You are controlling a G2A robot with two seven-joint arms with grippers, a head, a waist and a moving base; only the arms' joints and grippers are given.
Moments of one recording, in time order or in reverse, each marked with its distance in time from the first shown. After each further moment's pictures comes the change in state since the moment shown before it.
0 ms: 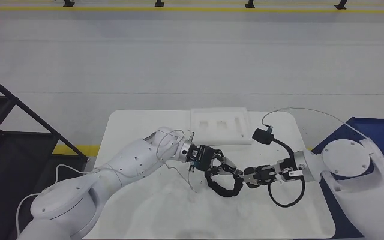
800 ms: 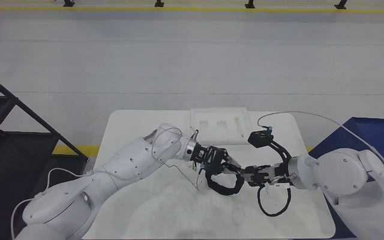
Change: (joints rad) left arm 0.041 0.042 -0.118 -0.174 0.030 -0.092 -0.237; right arm 0.017 0.059 -0.080 -0.149 -0.212 0.101 -0.075
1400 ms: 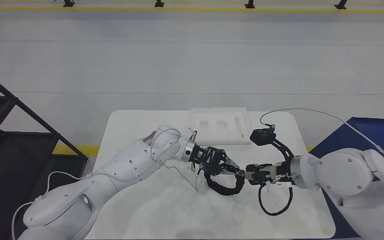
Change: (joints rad) left arm 0.029 -0.001 -0.035 0.006 0.023 -0.026 0.007; right arm 0.018 0.036 -0.010 -0.016 0.039 0.039 -0.039
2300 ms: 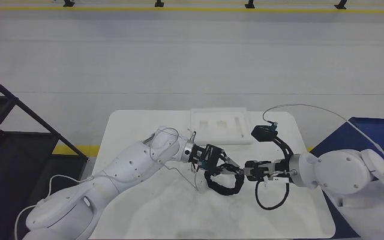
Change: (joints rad) left arm 0.033 -0.012 -0.043 0.017 -0.020 -0.040 0.012; right arm 0.008 0.008 -0.019 0.002 0.018 0.064 -0.073
